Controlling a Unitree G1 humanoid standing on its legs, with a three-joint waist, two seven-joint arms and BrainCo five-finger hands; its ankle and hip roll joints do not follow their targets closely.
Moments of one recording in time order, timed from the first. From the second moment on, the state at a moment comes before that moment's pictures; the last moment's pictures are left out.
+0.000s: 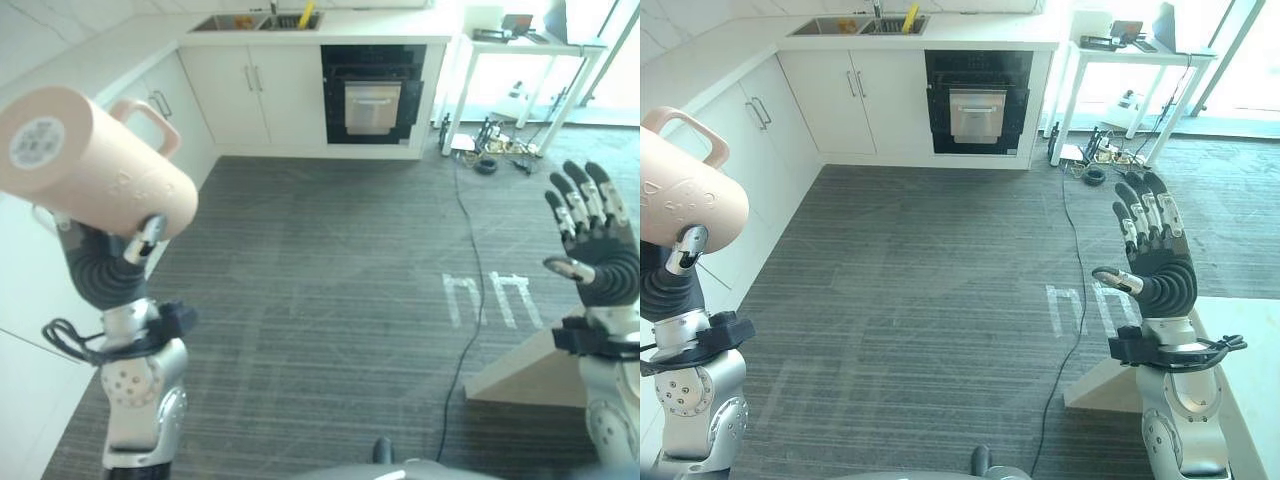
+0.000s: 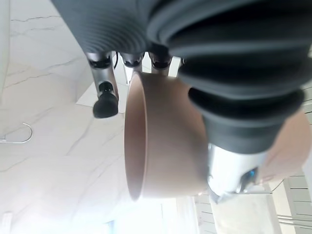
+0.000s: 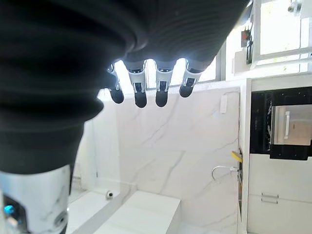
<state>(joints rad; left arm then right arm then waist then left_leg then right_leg) 0.14 0.38 0.16 -0.42 -0.37 -0.50 0.30 0.19 -0.48 -0.20 -0.44 0.55 -0.27 0.08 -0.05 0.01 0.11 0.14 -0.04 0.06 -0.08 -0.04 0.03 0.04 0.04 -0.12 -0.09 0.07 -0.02</state>
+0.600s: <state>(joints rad) 0.12 0.36 0.17 -0.31 -0.37 -0.50 0.31 0.16 -0.54 -0.17 -0.39 0.57 -0.27 0.17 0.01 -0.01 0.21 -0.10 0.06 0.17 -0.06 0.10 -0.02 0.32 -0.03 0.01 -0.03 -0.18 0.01</state>
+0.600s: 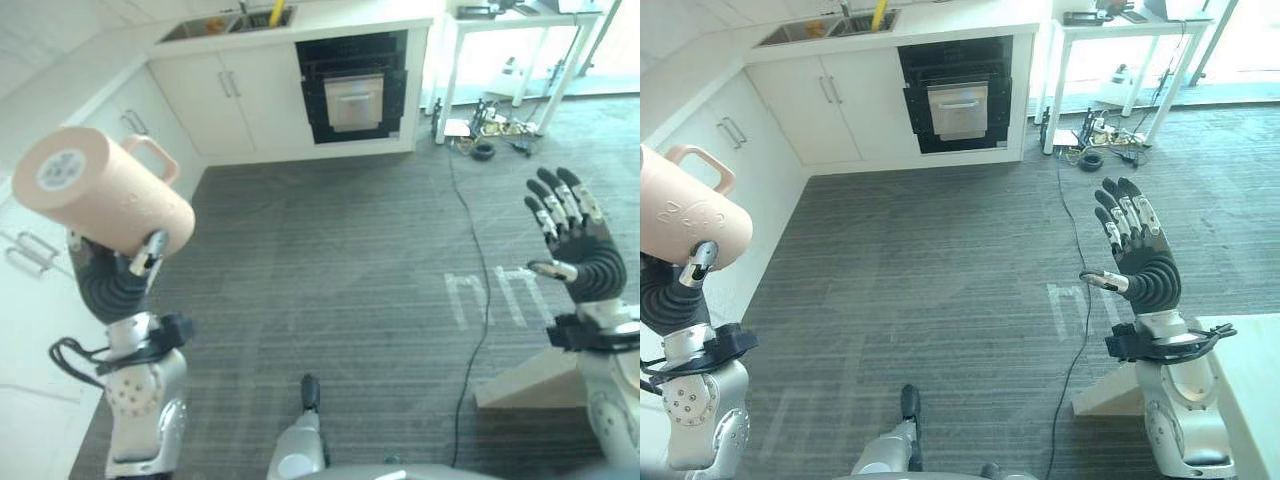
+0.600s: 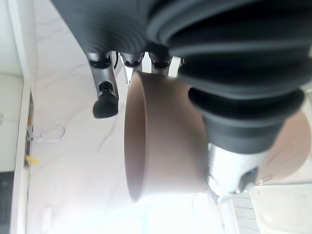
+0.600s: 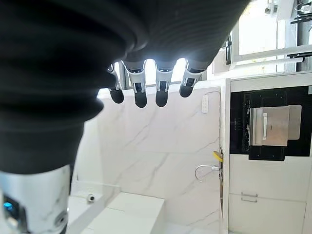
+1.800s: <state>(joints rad) 0.19 0.39 0.08 -0.40 -0.34 -0.40 0.25 0.15 -0.50 -0.13 -0.42 0.59 -0.24 0.17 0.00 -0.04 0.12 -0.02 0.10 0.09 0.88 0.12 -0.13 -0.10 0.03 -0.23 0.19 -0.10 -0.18</state>
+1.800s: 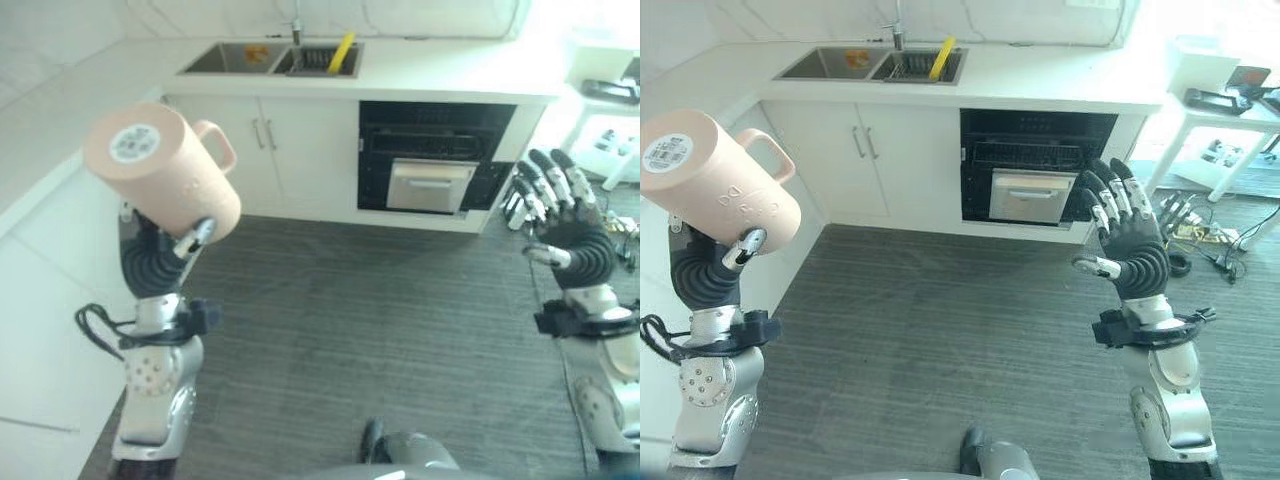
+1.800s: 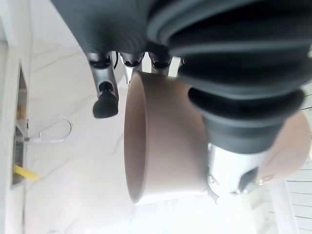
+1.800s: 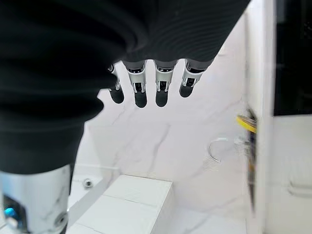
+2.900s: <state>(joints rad) 0.13 0.44 0.10 -0.32 -0.14 -0.45 0.35 0.15 -0.44 -0.01 -0.43 0.61 -0.15 0.18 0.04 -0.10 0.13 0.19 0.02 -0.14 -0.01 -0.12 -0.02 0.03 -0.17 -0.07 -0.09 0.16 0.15</state>
